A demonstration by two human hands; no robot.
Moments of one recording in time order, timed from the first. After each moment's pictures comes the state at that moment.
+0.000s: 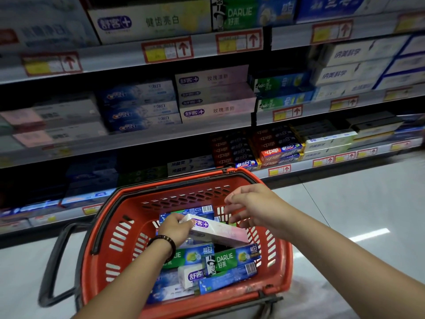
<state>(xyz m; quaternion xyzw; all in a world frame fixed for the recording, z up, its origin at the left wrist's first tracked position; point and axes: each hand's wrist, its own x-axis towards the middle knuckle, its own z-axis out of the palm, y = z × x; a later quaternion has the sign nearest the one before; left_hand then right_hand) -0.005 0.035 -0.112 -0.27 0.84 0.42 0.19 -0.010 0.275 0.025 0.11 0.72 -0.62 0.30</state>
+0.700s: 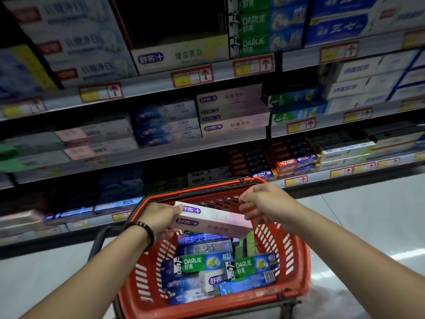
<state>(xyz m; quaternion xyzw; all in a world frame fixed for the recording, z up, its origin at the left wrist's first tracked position) 0.002 -0.028 0.005 -0.31 0.78 0.51 0.18 -0.013 0.263 0.046 0.07 0.77 -0.58 0.25</state>
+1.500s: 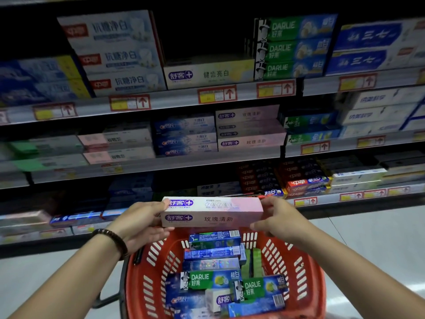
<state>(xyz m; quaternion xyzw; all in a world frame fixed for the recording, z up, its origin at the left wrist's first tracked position) 0.027 -0.077 0.077 -0.30 0.67 0.67 0.16 -0.024 0.252 0.034 0.02 0.86 -0.48 0.19</state>
